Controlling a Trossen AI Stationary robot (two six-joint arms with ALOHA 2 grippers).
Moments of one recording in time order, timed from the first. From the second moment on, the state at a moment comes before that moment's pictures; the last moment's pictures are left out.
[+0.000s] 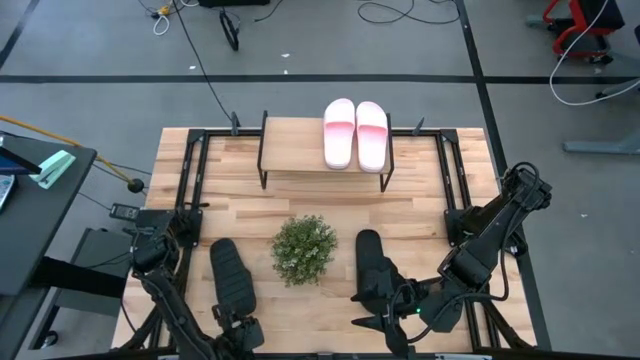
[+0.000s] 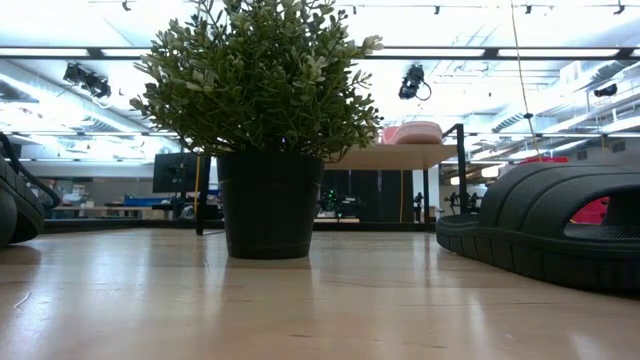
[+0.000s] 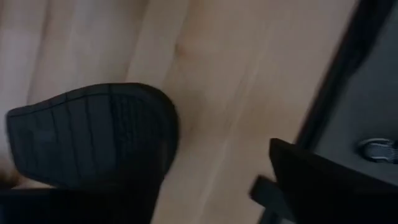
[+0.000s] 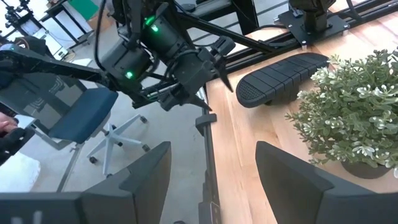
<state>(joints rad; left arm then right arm) -1.00 2.17 1.98 -1.50 -0.34 -1.35 0.77 1.59 1.51 -0.40 0.53 0.78</state>
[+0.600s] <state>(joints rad) -0.98 2.17 1.79 -1.51 -0.32 -1.39 0.77 1.59 1.51 -0.40 0.53 0.79</state>
